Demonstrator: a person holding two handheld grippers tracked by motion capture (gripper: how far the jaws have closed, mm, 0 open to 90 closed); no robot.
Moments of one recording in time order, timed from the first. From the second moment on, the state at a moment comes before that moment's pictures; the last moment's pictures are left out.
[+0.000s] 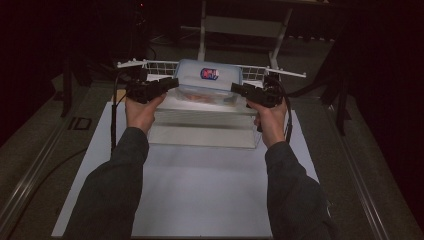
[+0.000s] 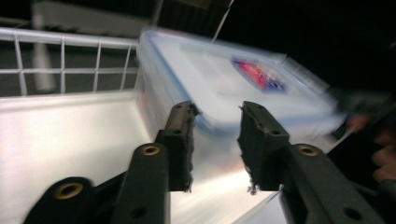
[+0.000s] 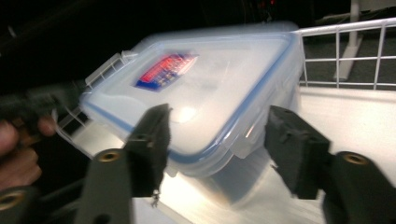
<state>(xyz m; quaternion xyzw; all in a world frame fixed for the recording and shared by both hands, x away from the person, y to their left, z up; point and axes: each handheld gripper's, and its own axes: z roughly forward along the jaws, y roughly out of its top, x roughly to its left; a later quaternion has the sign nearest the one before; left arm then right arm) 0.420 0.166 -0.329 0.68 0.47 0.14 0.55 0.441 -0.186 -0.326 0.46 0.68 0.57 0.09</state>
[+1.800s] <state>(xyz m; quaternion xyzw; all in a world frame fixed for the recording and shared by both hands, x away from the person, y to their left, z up) 0.268 0.230 -0.410 0.77 0.39 0.19 0.47 0.291 -0.246 -0.402 0.35 0.80 0.46 0.17</state>
